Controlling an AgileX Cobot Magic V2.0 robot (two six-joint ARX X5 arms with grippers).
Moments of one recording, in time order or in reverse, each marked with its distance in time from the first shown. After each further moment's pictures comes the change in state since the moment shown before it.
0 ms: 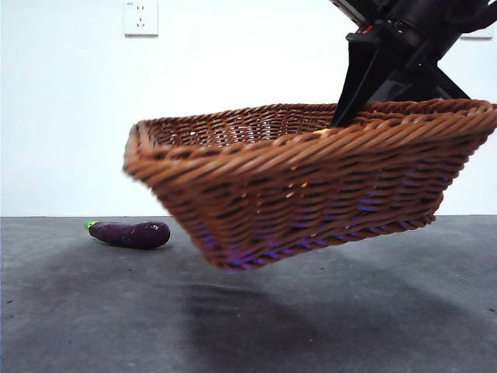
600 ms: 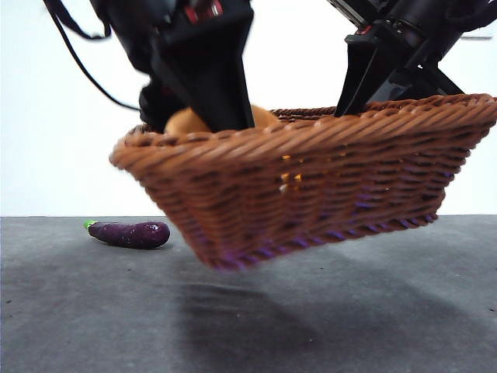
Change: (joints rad) left arm -0.166 0.470 -0.061 0.219 -0.024 -0.076; right arm 0.005 0.003 0.000 -0.018 -0.007 0.027
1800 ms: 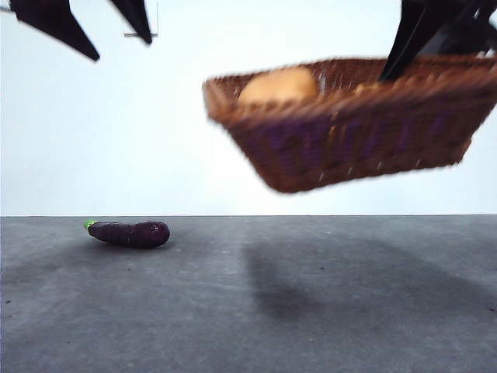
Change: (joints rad) left arm 0.484 -0.147 0.213 0.033 -0.134 -0.171; right arm -0.176 -0.130 0.050 -0.030 0.016 -0.057
